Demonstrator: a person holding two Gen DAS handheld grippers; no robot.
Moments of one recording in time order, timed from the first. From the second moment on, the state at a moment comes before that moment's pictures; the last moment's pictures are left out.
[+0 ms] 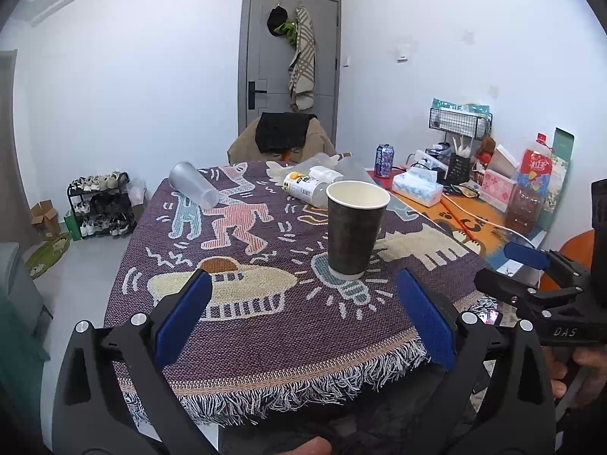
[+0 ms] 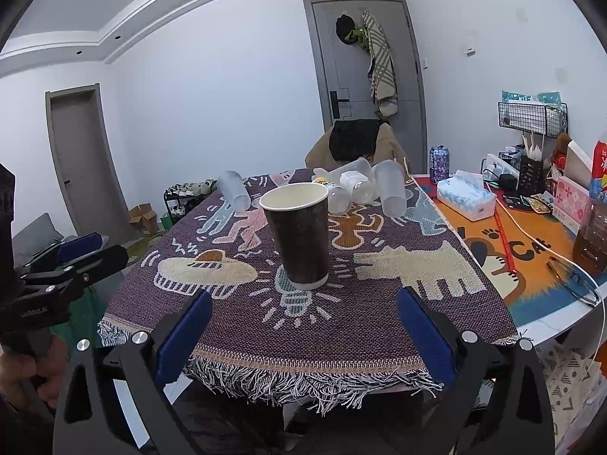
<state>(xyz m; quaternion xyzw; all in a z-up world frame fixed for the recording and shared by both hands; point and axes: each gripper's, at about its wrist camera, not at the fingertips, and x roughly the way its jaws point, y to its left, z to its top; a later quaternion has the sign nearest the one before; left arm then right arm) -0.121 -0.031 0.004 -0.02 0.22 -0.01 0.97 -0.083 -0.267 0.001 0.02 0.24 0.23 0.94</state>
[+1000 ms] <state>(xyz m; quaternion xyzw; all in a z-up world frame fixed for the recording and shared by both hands) -0.124 -0.028 0.003 -0.02 0.22 0.00 0.97 -0.080 -0.276 0.000 0.02 0.24 0.22 0.95</state>
